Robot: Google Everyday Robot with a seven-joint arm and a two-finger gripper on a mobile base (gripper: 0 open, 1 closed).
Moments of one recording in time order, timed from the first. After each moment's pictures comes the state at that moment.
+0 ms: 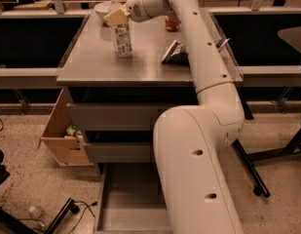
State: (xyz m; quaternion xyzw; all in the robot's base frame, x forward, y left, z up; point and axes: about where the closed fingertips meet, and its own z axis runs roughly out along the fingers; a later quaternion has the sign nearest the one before) arm 0.854 0.103 0.954 -0.44 0.71 0.29 0.47
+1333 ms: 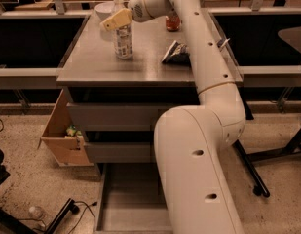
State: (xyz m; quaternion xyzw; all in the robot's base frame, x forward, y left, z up) arm 0.855 0.102 0.952 -0.44 0.71 0.28 0.47
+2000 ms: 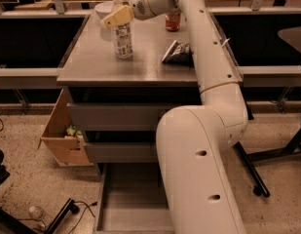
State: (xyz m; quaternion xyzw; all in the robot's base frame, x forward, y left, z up) arm 0.841 0.097 0.965 -0.44 0.70 0.31 0.47
